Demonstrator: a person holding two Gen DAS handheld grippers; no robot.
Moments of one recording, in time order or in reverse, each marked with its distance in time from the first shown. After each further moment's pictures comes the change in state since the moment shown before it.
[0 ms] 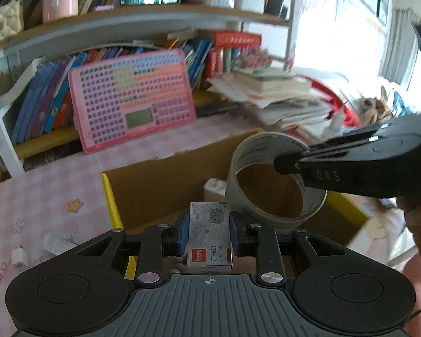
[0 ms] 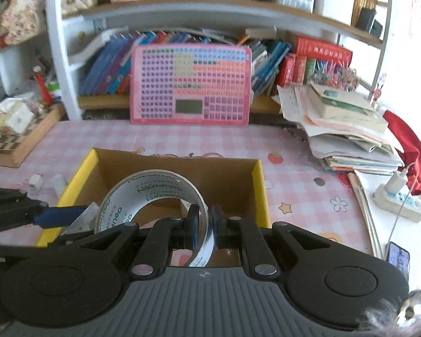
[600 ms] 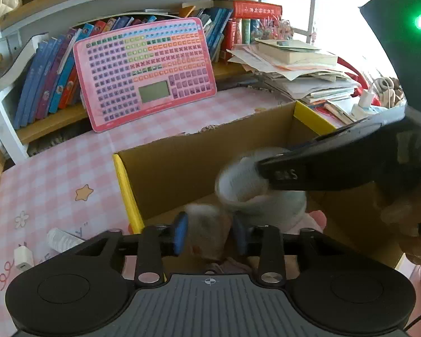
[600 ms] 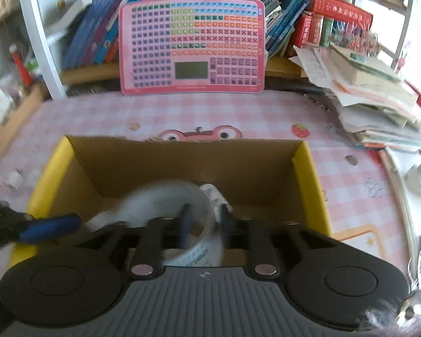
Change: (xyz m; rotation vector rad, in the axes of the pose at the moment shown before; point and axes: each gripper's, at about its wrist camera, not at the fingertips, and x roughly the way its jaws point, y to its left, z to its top) left arm 0.034 0.025 0.005 0.009 0.095 0.032; right arm 0.079 0.014 0.014 0.062 0.127 0.029
